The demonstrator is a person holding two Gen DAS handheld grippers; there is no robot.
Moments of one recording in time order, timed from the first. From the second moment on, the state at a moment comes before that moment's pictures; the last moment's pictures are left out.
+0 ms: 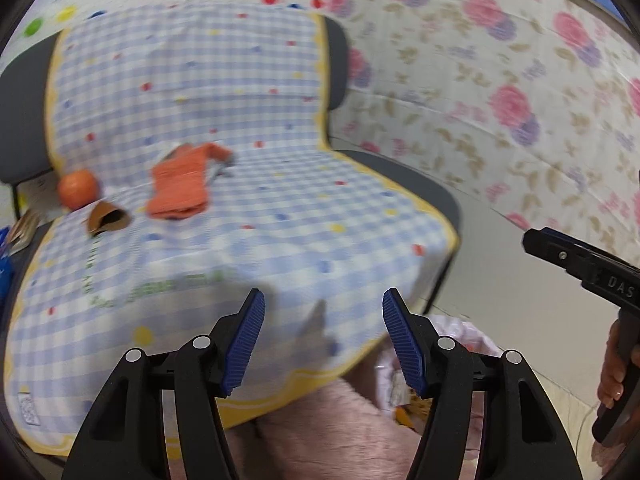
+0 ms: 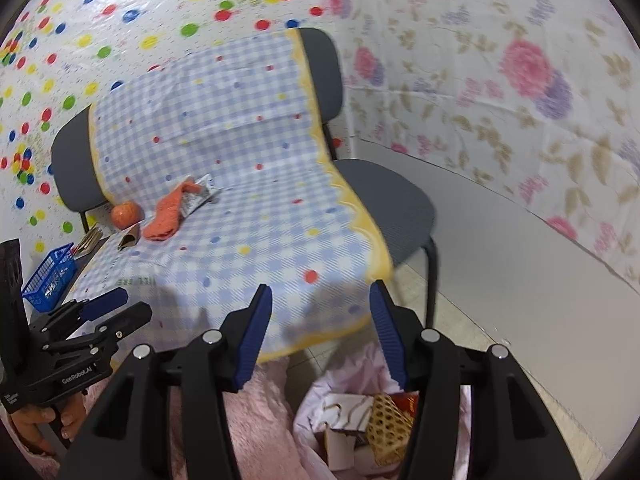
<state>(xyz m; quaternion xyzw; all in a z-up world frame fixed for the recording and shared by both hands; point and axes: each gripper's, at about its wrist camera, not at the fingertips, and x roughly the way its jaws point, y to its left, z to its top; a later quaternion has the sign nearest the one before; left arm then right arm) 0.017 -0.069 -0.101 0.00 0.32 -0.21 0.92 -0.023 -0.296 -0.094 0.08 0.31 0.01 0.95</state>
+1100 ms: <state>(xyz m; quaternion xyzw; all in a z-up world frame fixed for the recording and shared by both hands) 0.221 0.087 -0.111 -0.08 0.42 0.05 0.90 0.175 -0.145 -0.094 0.03 0.33 0.17 0.93</state>
